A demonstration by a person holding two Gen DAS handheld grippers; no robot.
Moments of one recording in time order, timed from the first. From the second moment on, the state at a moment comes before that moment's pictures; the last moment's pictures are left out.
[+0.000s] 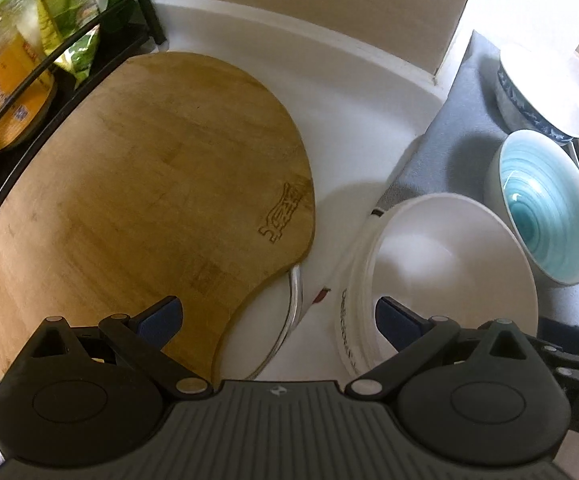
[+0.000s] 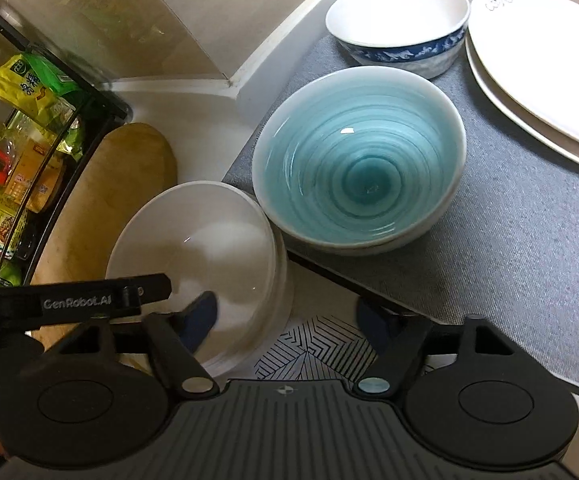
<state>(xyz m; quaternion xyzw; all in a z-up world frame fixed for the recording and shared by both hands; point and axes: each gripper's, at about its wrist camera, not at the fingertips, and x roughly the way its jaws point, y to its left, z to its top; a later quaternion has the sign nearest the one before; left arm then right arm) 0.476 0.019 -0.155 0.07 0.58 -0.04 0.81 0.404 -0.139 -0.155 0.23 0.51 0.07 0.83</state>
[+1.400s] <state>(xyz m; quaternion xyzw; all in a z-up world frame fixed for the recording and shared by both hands) 0.382 -0.157 -0.143 0.17 0.56 -0.30 0.75 0.283 -0.261 -0.133 0.27 0.49 -0.02 0.83</state>
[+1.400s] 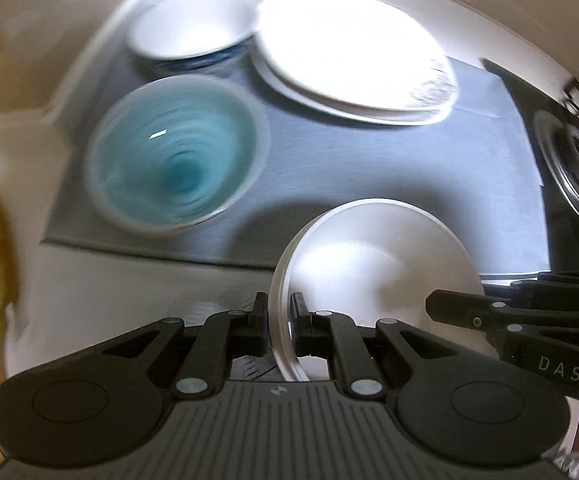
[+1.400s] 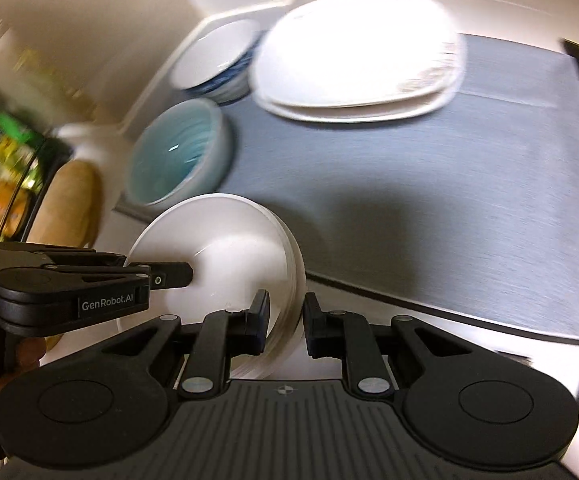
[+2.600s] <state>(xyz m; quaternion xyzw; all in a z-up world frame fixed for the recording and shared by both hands) 0.366 -0.265 -0.166 0.21 0.52 -0.34 0.75 0.242 -0.356 -0.157 0.29 0.46 -0.12 0.83</state>
